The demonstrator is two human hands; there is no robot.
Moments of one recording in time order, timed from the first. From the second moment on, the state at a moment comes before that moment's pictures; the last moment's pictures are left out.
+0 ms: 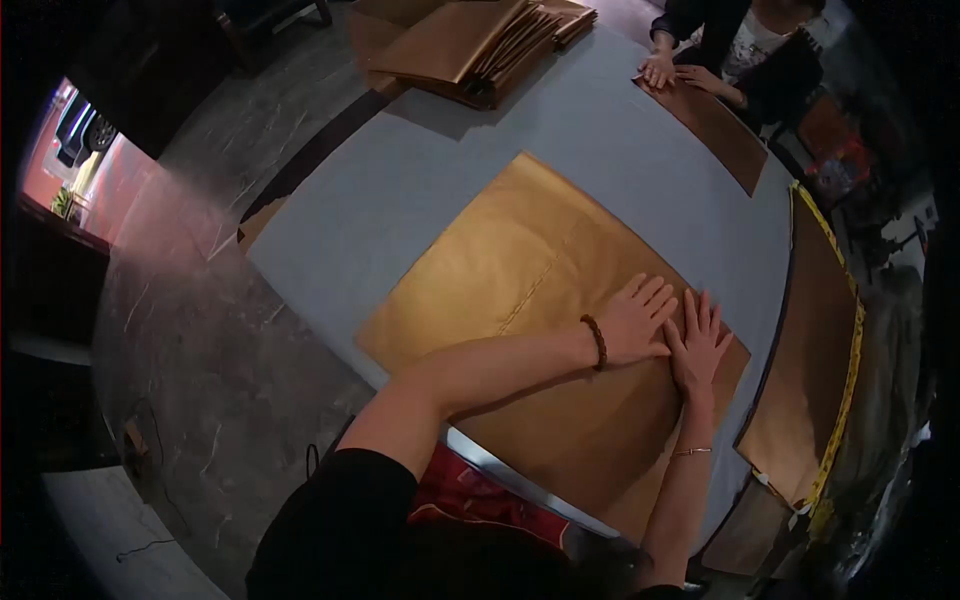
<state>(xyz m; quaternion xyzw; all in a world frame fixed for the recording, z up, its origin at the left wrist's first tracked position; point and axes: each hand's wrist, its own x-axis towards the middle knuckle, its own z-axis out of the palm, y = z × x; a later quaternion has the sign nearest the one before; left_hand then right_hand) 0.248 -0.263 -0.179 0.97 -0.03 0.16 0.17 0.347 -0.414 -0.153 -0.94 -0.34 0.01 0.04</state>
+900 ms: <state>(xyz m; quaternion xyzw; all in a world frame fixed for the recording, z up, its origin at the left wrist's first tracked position) -0.057 -0.138 -0.140 0.91 0.41 0.08 0.00 0.352 -0.416 -0.161 -0.94 -0.34 -0.01 0.05</state>
